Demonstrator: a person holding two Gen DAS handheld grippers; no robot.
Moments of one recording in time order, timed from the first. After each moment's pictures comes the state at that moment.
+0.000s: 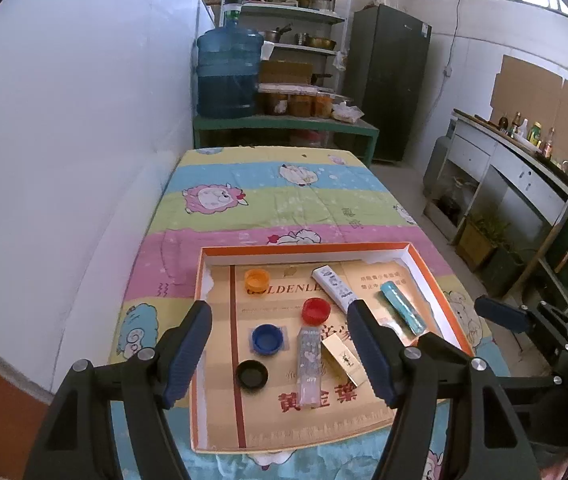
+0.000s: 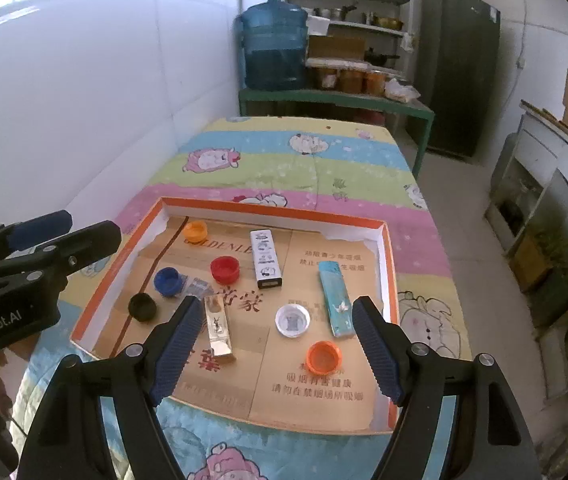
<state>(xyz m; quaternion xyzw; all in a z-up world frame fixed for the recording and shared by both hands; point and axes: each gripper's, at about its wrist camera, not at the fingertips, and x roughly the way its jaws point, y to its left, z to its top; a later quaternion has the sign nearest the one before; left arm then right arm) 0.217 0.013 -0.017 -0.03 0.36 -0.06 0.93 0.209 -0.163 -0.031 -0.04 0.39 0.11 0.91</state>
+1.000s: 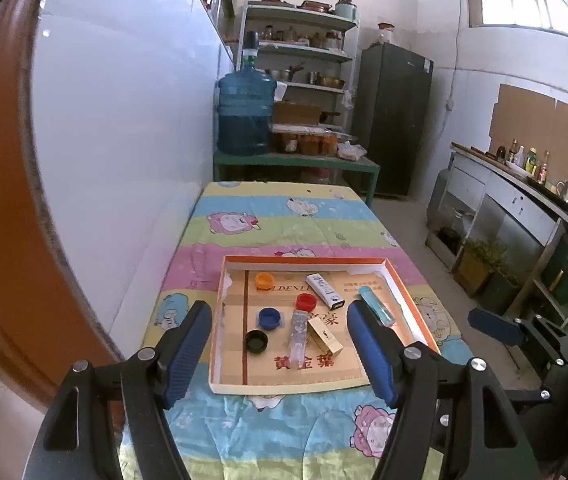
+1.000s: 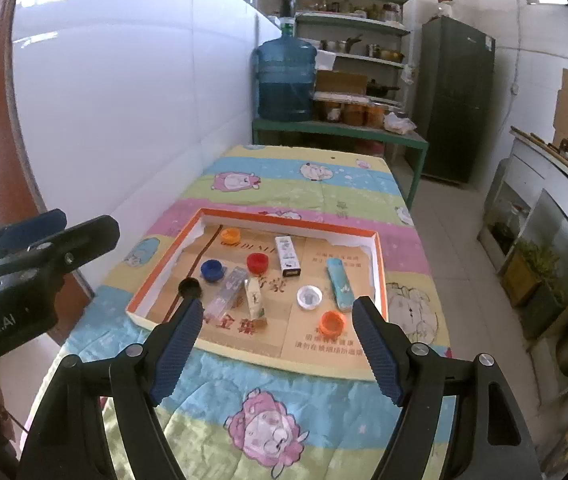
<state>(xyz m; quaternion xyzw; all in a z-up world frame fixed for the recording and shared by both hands) 0.107 0.012 0.032 -0.04 0.29 -0.02 0.96 0.109 -0.156 0.018 -0.05 0.34 0.12 0.93</state>
